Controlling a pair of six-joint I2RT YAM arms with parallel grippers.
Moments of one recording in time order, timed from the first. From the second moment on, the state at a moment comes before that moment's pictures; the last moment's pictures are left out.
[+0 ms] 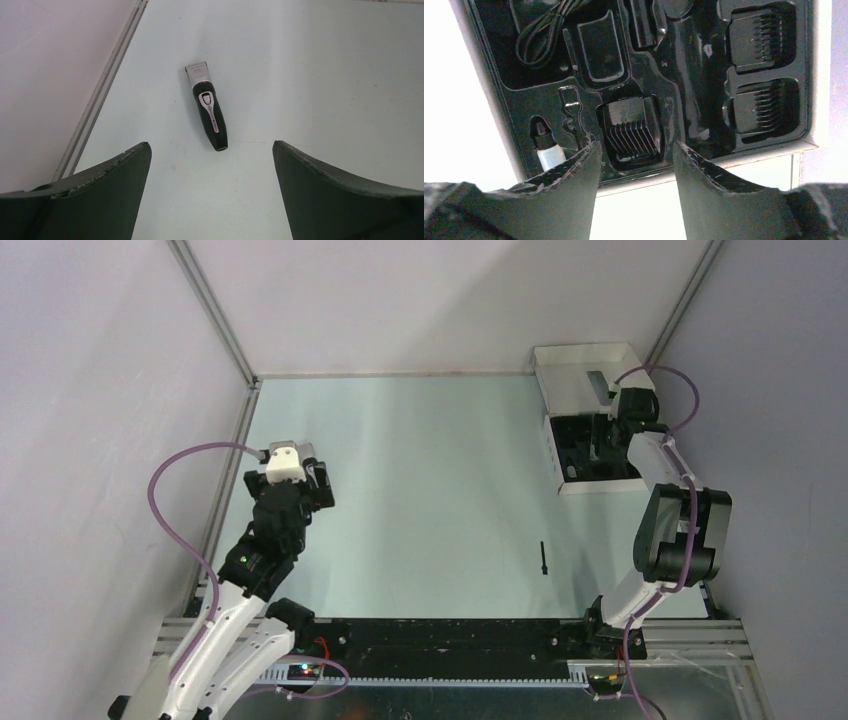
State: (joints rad) left arm -0.43 0.61 0.65 -0.34 -0.59 -0.13; right arm -0.15 1.67 1.22 -0.45 0.06 -0.08
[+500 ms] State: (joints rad) left arm -0.44 0.61 0.65 -0.34 -0.60 -0.13; right arm -0.16 1.71 1.22 -0.42 0.07 -0.04
